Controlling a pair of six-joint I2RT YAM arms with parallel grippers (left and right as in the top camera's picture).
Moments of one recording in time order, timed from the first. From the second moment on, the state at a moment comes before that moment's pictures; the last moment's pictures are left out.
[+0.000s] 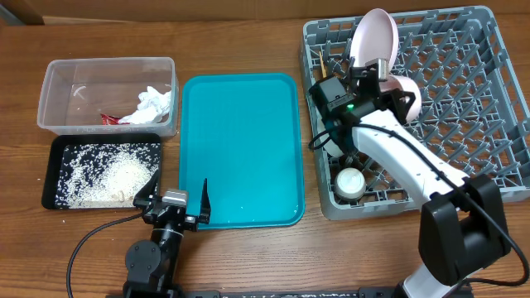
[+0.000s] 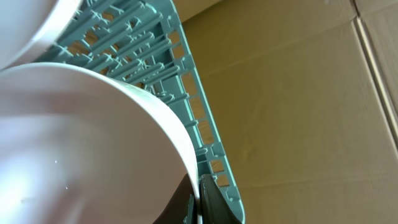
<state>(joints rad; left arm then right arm) -0.12 0.02 0.01 -0.08 0.01 0.14 0.45 1.81 1.35 -0.93 1.31 0.31</state>
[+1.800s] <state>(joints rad) -0.12 0.02 0.01 -0.08 0.01 0.14 0.70 1.89 1.80 -1.64 1.08 0.83</state>
